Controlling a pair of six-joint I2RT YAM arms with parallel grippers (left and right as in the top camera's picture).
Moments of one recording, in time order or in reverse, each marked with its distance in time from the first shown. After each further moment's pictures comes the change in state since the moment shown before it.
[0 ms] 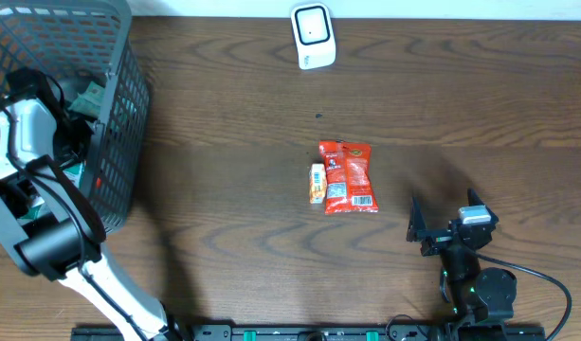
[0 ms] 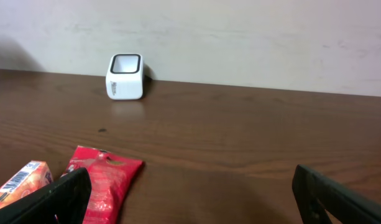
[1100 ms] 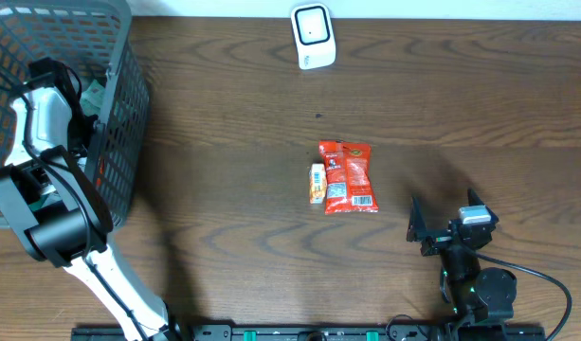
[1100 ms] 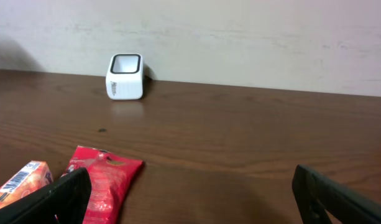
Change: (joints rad) left arm -0.068 0.071 0.074 -0.075 -0.101 0.063; right arm 0.000 0.000 0.000 0.000 0.000 0.000
